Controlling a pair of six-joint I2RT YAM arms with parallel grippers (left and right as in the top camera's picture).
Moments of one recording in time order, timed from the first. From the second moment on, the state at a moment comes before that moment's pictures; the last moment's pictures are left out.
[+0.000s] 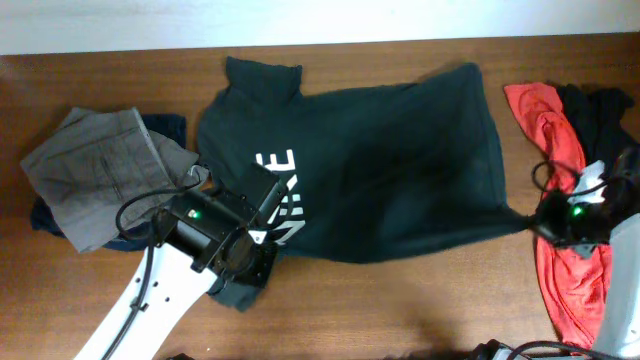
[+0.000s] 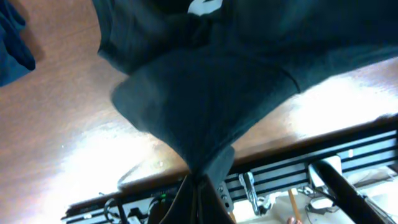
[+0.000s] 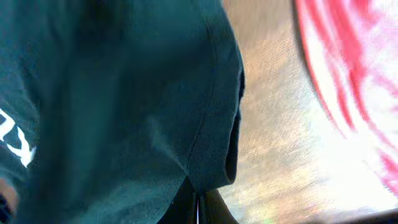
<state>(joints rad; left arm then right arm) -0.59 1.32 1.34 -1.53 -0.03 -0.26 -0.55 1.33 1.22 -1.27 -0.31 0.12</state>
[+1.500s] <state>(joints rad) -0.70 1.72 1.34 -1.13 -0.17 0.11 -0.48 1.69 1.33 -0.65 -0.34 0.16</state>
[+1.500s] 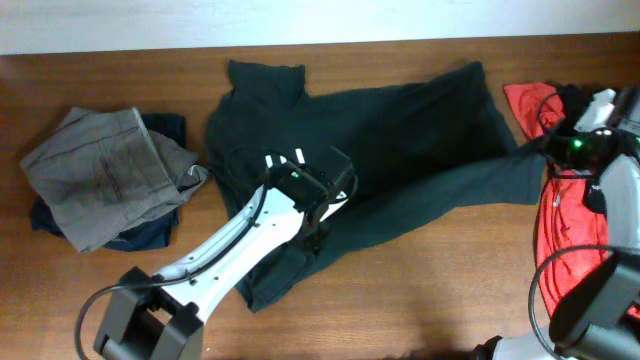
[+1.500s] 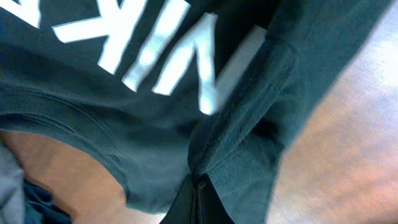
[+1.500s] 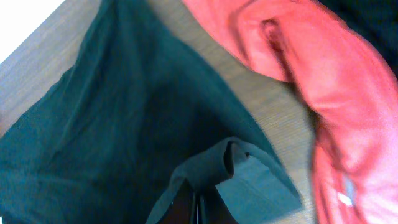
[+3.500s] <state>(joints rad) -0.54 1.73 1.11 -1.16 0.11 -0.14 -0.49 1.77 1.33 -0.90 -0.40 0.17</state>
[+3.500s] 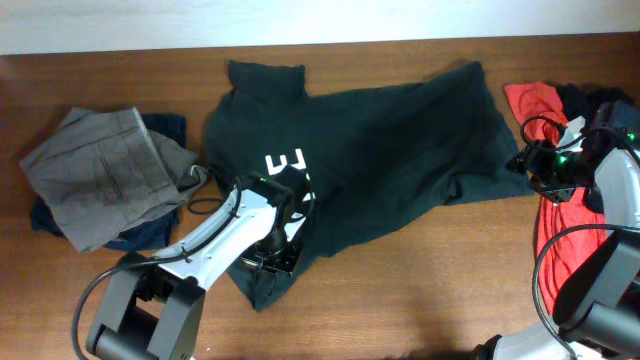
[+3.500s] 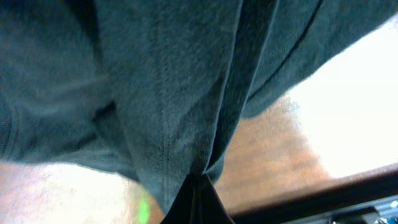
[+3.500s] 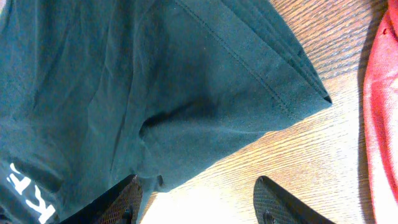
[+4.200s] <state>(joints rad) -0.41 1.74 1.40 -1.14 -0.22 -0.09 -0.49 1.77 1.33 -0.91 -0.41 0.17</state>
